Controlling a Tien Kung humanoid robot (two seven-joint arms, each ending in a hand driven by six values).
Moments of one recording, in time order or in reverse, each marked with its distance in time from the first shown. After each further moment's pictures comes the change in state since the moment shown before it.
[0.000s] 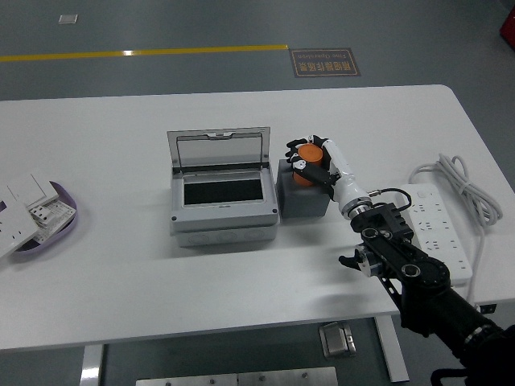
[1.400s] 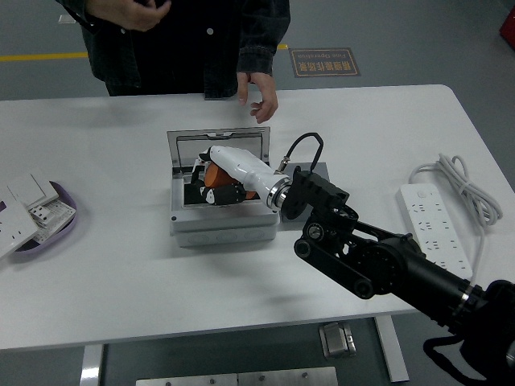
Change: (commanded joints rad) left arm 0.010 0.004 -0.025 0.000 0.016 -0.001 0.013; right arm 0.213 0.000 -0.372 0.268 -0.705 0.094 -0.467
